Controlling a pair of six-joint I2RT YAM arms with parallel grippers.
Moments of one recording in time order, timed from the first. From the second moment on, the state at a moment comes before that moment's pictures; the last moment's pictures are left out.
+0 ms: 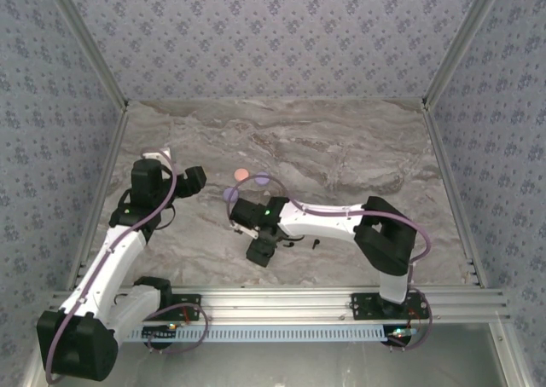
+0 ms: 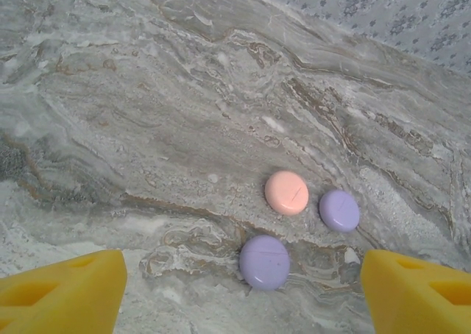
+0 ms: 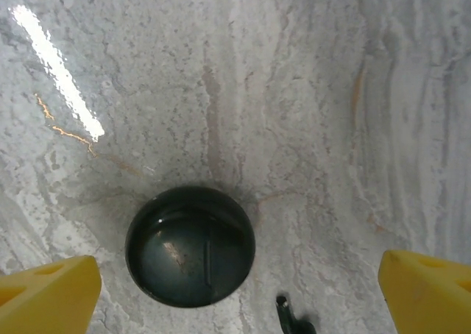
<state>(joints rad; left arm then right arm) -0.18 0.92 0.68 -0.31 0.12 -0.41 1.14 1.86 1.30 -0.83 0.12 -0.01</state>
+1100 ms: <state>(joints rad) -0.17 0.92 0.67 -0.31 0.15 -0.42 1.13 1.92 1.29 -0.82 0.05 0.01</state>
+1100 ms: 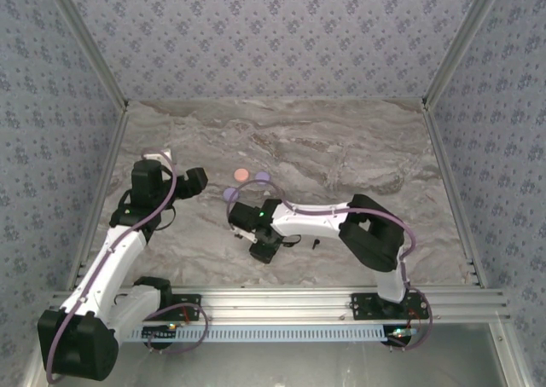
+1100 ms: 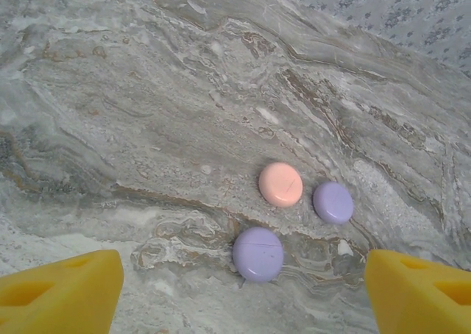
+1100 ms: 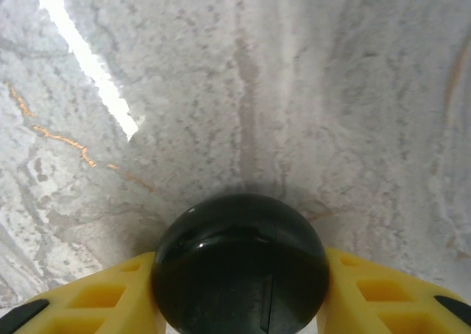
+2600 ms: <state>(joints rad) -0.52 1.06 0.70 0.00 0.73 -0.65 0.95 1.28 1.06 -0.34 0.11 -0.70</state>
